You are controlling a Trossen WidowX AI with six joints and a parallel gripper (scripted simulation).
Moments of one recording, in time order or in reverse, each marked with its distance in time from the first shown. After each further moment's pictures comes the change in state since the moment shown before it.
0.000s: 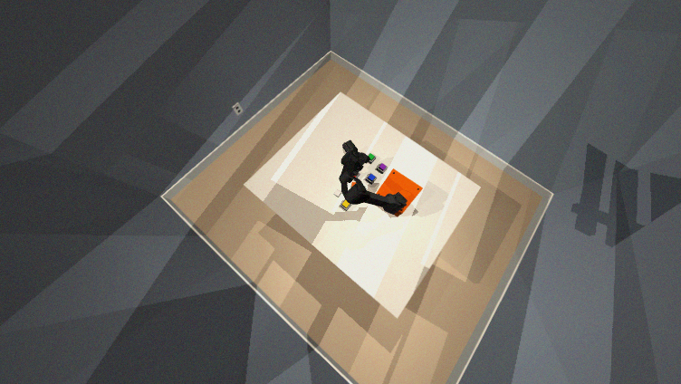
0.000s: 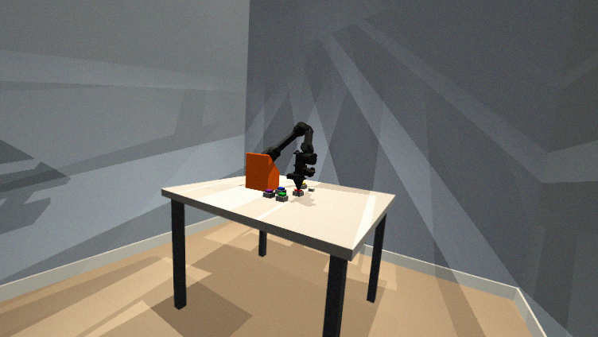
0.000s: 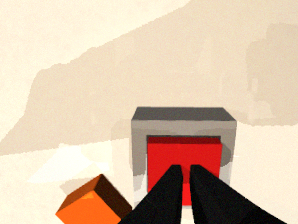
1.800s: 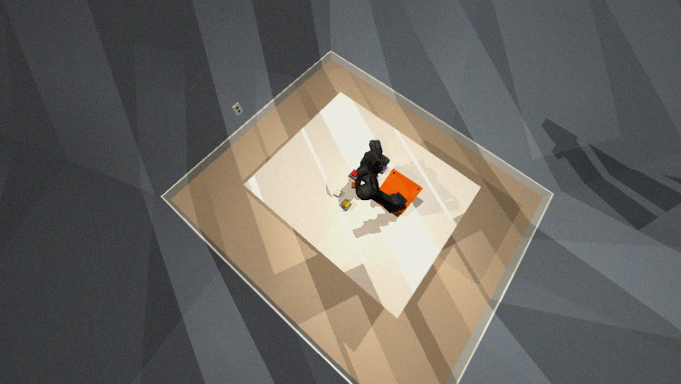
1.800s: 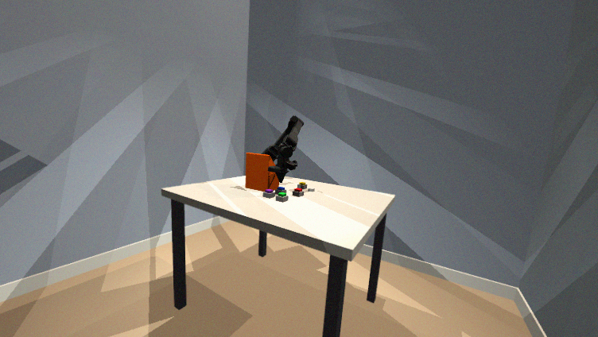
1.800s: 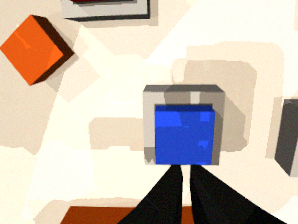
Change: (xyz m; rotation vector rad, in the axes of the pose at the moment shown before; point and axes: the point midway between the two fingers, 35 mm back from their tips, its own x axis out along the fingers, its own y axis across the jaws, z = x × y) arm -0.034 -0.043 -0.096 0.008 0.024 0.002
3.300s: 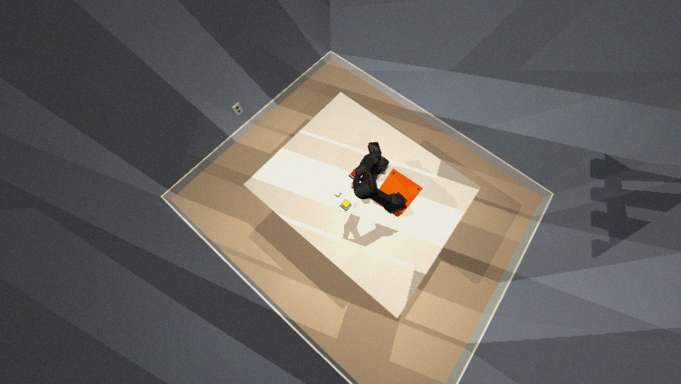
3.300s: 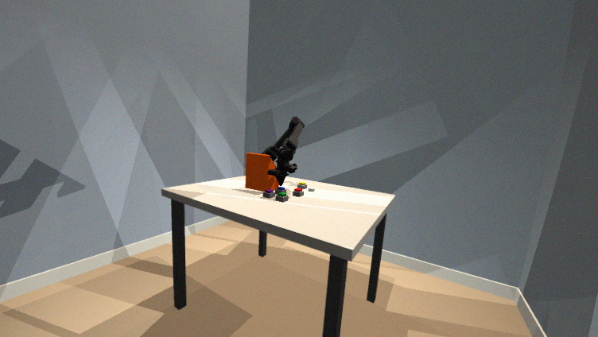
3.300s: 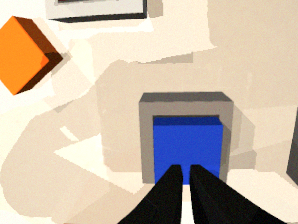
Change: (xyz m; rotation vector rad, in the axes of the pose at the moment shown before) arm 0.019 0.001 0.000 0.014 -0.008 0.005
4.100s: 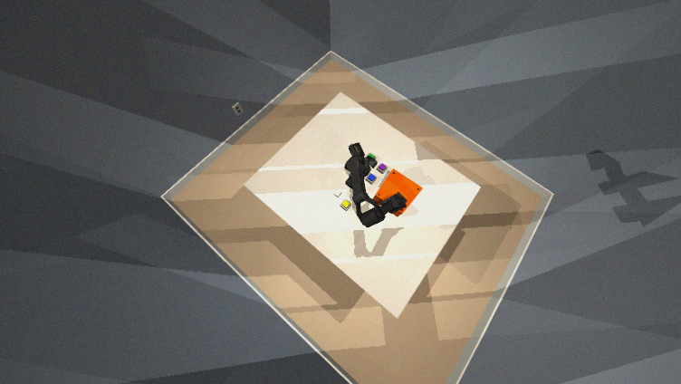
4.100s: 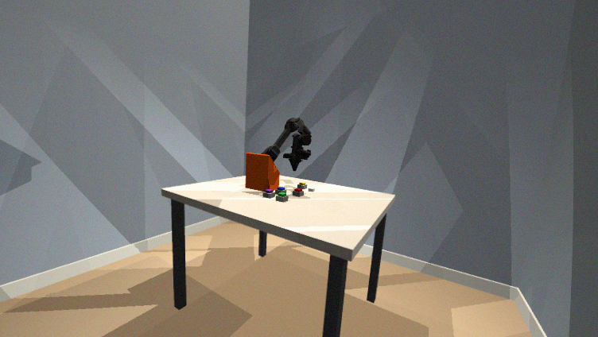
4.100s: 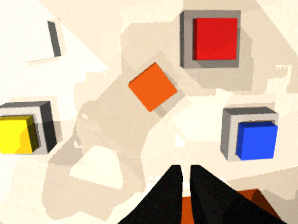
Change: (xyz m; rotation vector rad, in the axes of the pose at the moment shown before) arm -0.083 0.087 0.033 0.004 -0.001 -0.085
